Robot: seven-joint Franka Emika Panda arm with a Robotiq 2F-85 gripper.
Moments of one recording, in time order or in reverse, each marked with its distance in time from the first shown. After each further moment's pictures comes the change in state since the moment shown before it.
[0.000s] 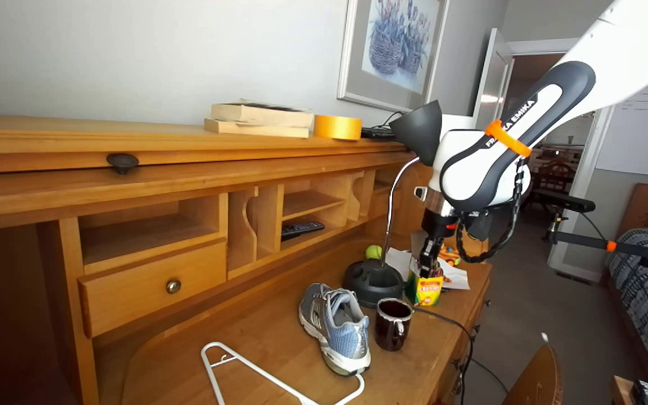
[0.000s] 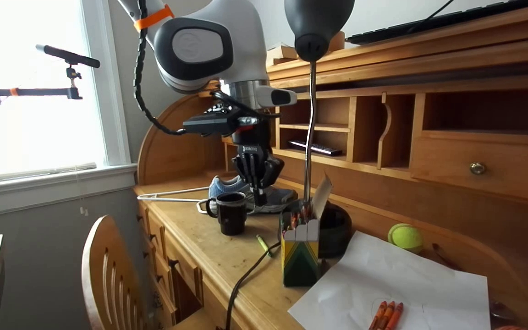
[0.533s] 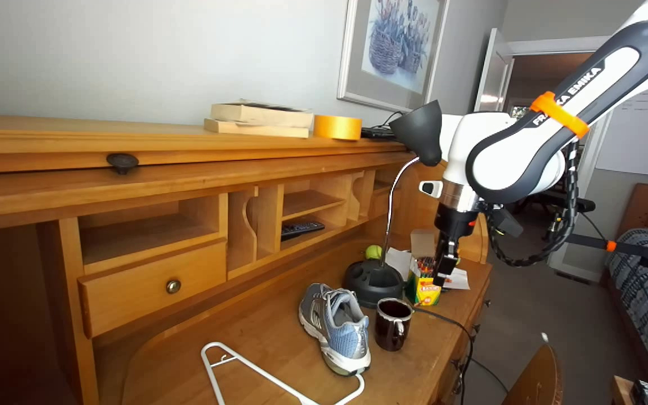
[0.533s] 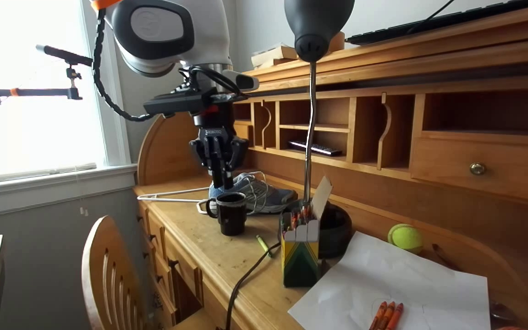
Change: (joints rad) arm 0.062 -0.212 0.021 -0.180 -0.010 -0.053 -0.174
